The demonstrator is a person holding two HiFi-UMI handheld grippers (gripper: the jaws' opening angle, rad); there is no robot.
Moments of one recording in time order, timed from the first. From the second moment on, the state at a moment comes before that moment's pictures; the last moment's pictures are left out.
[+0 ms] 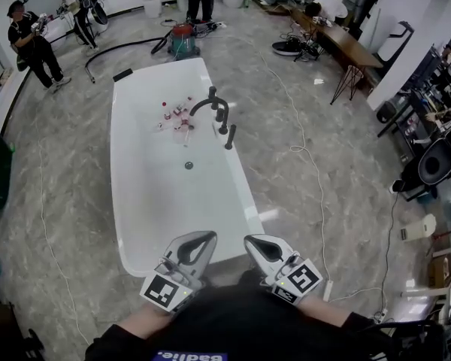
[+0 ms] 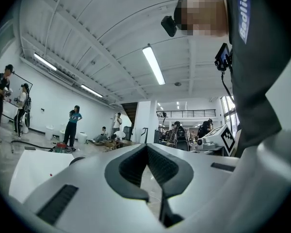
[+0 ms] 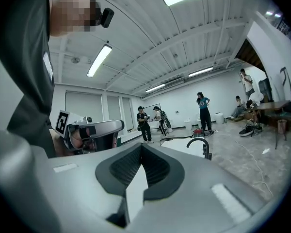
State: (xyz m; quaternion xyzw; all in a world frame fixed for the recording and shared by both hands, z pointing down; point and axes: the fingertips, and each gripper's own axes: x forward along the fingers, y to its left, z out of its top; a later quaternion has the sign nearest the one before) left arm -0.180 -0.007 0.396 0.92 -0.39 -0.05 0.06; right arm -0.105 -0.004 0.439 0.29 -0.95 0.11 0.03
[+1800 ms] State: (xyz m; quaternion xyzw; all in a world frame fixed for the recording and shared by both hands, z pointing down) left arm -0.075 -0.407 0.563 0.86 -0.49 0.12 0.08; right arm 0.073 -0.212 0.512 0.30 -0.94 0.18 0.03
